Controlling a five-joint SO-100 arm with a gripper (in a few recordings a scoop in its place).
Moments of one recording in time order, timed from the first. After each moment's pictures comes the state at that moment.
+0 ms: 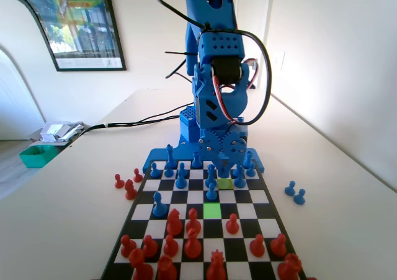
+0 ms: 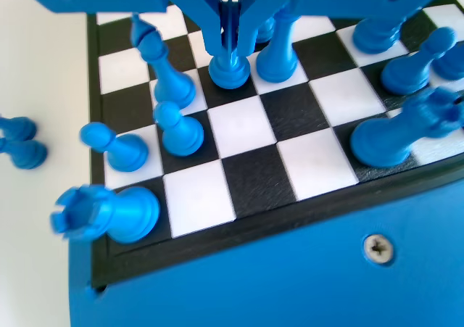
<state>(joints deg) -8.2 96.4 145.7 26.8 -65.5</state>
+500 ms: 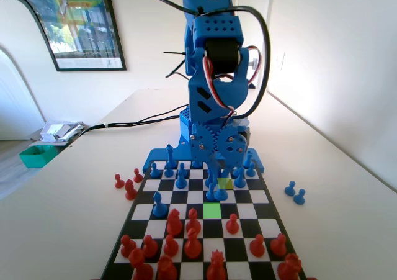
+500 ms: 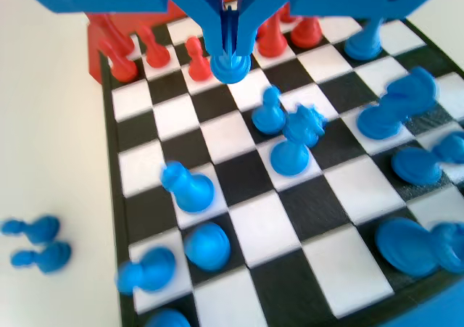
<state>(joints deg) -5.0 96.4 134.3 31.5 -64.5</state>
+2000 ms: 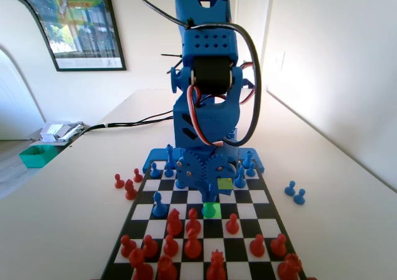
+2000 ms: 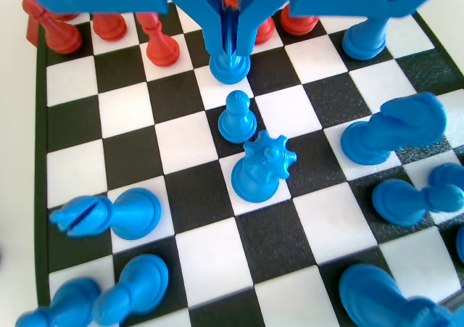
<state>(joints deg) -0.2 79.4 120.2 36.7 -72.9</state>
